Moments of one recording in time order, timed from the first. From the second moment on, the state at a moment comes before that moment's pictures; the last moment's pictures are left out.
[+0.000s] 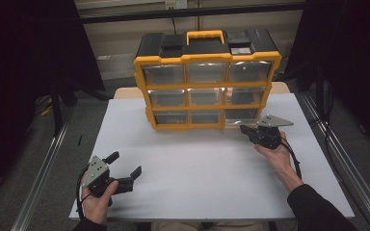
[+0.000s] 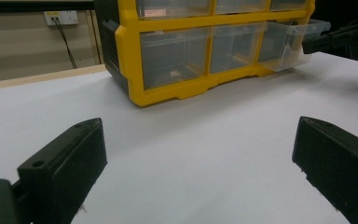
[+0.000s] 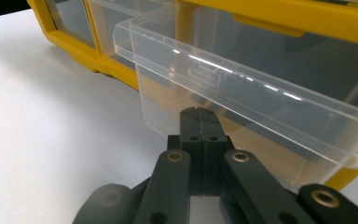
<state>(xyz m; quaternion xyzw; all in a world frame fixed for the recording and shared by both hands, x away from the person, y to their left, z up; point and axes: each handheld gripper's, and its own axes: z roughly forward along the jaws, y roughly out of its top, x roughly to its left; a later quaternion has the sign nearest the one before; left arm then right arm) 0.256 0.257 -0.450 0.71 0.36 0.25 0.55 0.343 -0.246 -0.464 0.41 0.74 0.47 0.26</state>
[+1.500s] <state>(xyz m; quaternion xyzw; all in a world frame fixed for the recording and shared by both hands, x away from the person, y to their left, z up) 0.256 0.258 -0.450 0.71 0.36 0.25 0.55 0.358 -0.247 -0.466 0.42 0.73 0.46 0.27</state>
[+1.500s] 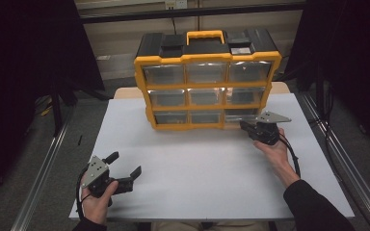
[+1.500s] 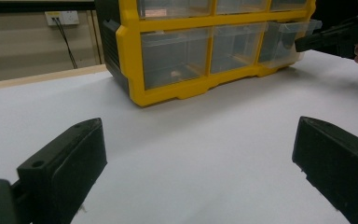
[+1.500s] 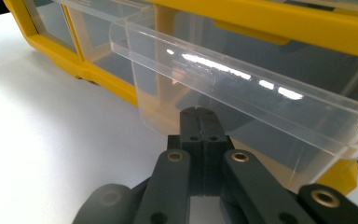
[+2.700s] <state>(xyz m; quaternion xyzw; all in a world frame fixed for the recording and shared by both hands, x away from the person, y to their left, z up) 0.256 0.258 -0.450 0.71 0.36 0.25 0.55 0.370 -0.247 -0.469 0.43 0.73 0.46 0.28</state>
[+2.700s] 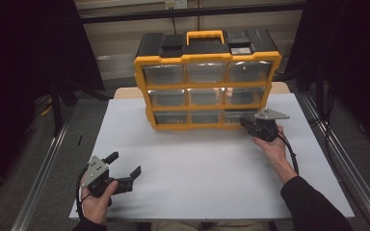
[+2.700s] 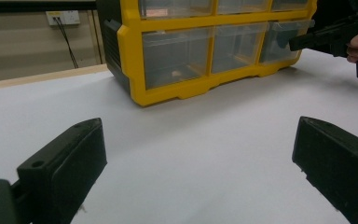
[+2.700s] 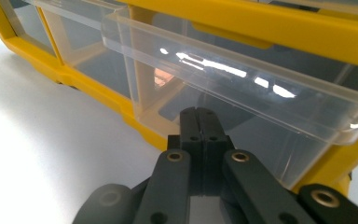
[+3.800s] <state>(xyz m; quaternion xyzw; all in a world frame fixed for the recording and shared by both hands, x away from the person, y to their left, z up) 0.261 0.255 -0.451 0.71 0.36 0.24 0.55 0.386 -0.245 -0.473 0.44 0.72 0.46 0.28</state>
